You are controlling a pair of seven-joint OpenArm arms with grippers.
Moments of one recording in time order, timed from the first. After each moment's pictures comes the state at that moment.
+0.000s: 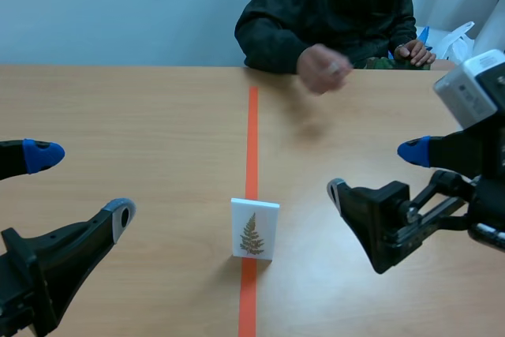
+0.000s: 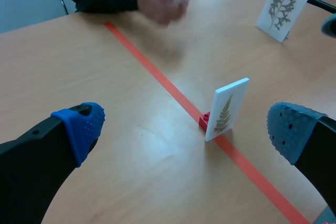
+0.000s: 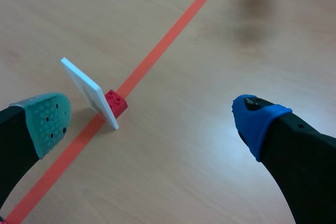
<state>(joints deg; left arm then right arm) 48.1 -32.4 -8.9 119.8 -21.5 -26.3 -7.6 -32.4 25.1 4.7 116.5 22.1 27.1 -15.9</state>
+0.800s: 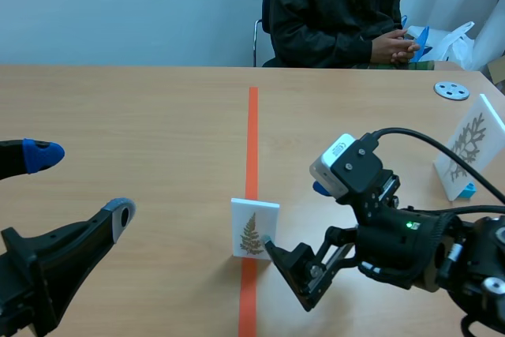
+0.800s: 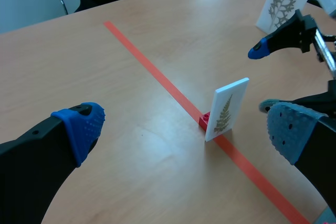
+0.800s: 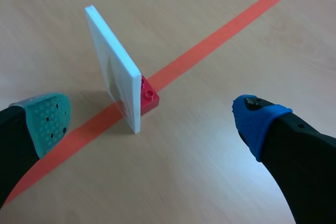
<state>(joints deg) 48.1 -32.4 -8.9 119.8 -21.5 -26.3 -7.6 -14.9 23.2 -17.2 91.3 3.3 28.3 -0.2</state>
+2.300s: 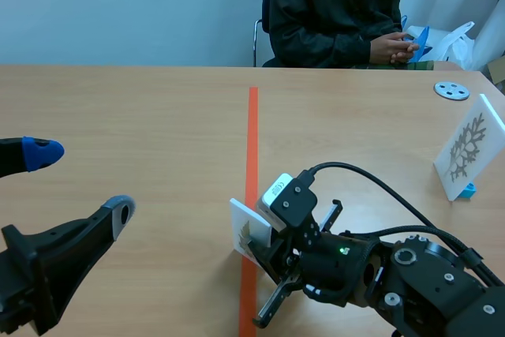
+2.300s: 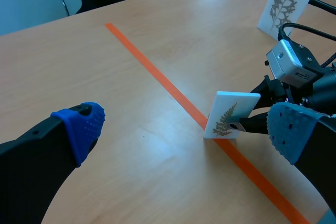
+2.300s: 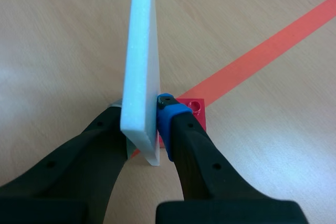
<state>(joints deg) 47.8 -32.4 -8.9 119.8 -21.5 -26.2 -7.6 -7.1 15.2 -24.8 74.2 -6.3 28.1 8.5</state>
